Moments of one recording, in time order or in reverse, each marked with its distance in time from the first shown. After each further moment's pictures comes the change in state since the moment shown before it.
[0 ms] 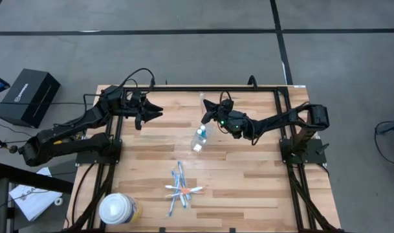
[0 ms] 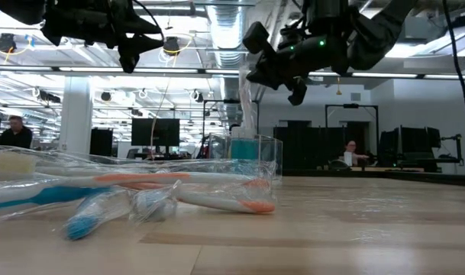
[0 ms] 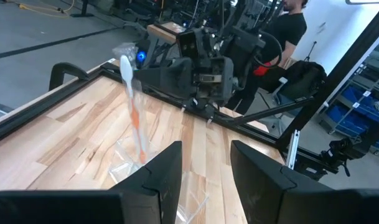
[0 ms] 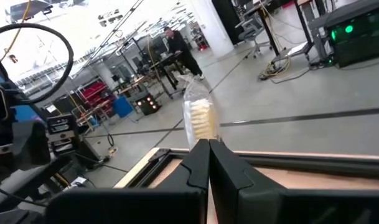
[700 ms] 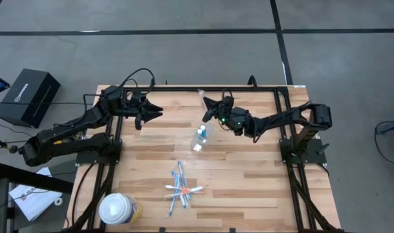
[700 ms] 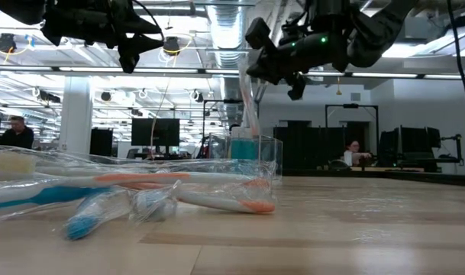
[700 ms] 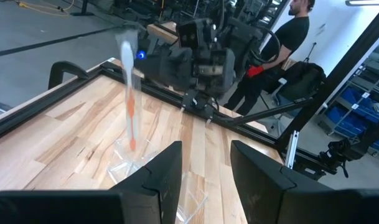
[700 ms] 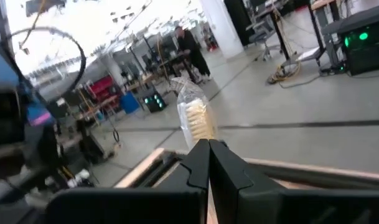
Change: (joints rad) left arm 0.000 0.000 0.000 -0.001 -0.001 -0.010; right arm -0.031 -0.036 -0.001 -0.008 -0.073 -0.058
